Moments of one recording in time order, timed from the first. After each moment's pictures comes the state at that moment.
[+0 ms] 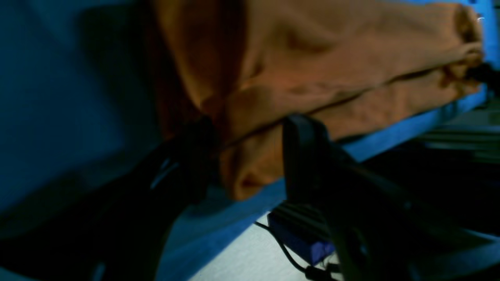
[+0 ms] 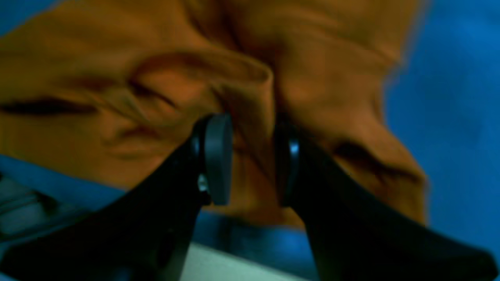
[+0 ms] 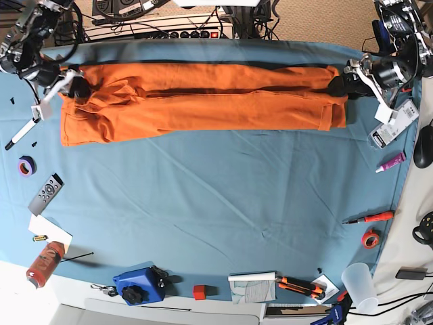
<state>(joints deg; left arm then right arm) 19.0 -12.6 -34.1 100.8 -63.8 -34.0 80.9 -16.3 20.9 44.4 93.5 52.0 39.8 -78.2</state>
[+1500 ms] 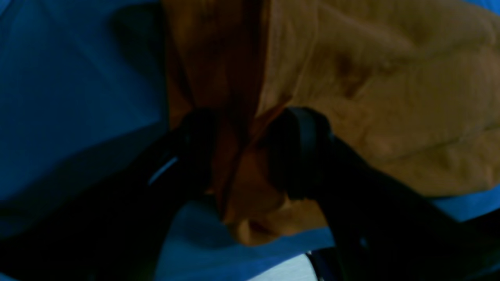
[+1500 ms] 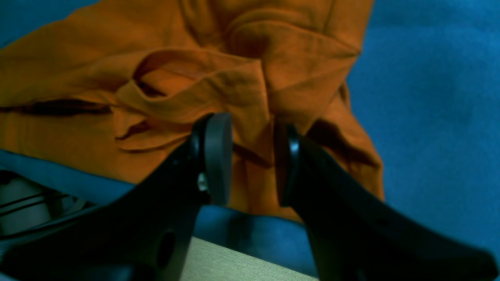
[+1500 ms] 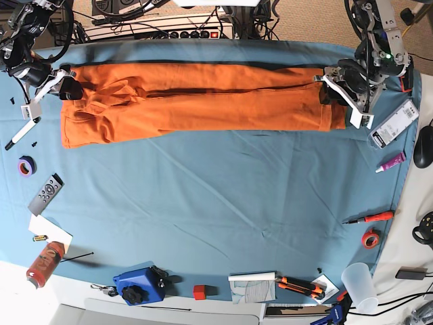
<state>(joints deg) 21.2 -7.3 -18.9 106.7 -28.9 -16.9 61.4 -17.3 22.5 46.6 93.6 57.6 39.8 -78.1</state>
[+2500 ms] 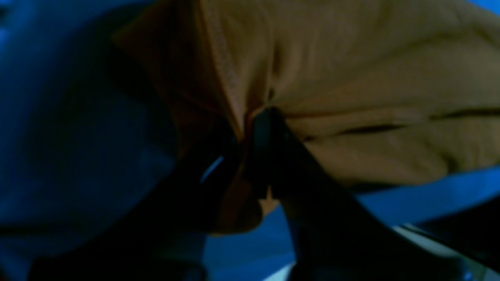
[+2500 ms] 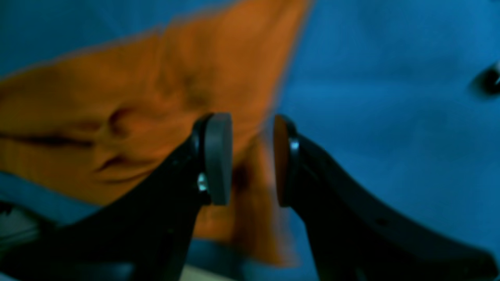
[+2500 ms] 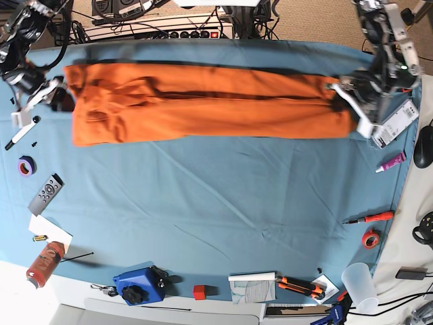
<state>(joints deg) 15.8 -10.3 -26.8 105.1 -35.9 -22.9 68.4 -12.5 22.4 50.6 93.5 57.7 39.8 -76.7</state>
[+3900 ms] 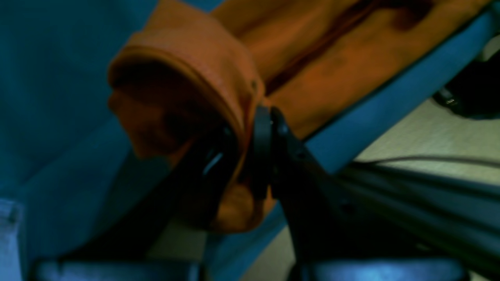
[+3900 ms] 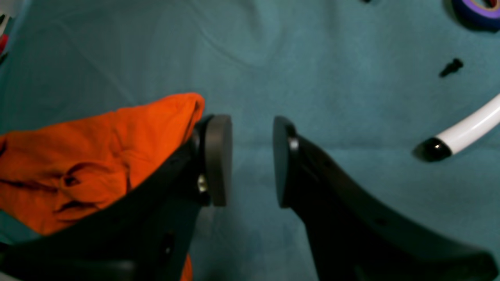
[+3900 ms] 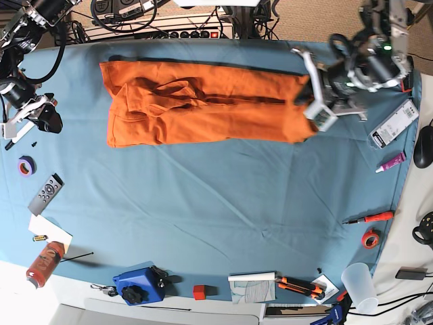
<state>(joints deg) 19.9 -17.3 -0.3 128.3 -31.7 -29.3 66.2 -7.9 21.8 53.0 93.5 57.4 39.8 -75.0</state>
